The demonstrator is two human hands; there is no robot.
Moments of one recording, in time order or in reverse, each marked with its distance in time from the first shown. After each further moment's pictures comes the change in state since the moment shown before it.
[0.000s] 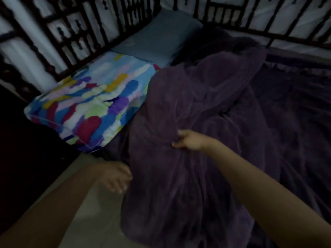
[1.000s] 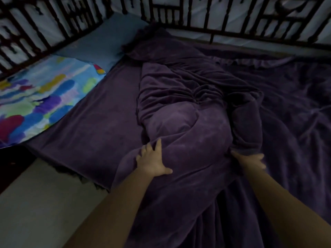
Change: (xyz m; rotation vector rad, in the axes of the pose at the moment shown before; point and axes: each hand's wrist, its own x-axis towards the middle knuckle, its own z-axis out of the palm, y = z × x) left_hand 0.014 0.374 0.296 0.343 0.455 0.209; right_hand -0.278 0.353 -0.291 0.377 1.190 0.785
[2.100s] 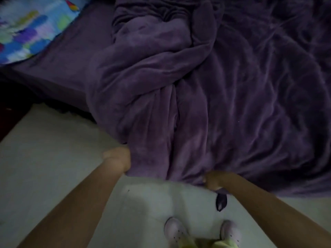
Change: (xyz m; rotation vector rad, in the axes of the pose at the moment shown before) left_hand -0.276 -0.017 0.260 0.532 -0.204 -0.199; right_hand -0.092 0.416 -0.122 -1.479 -0.925 -0.709
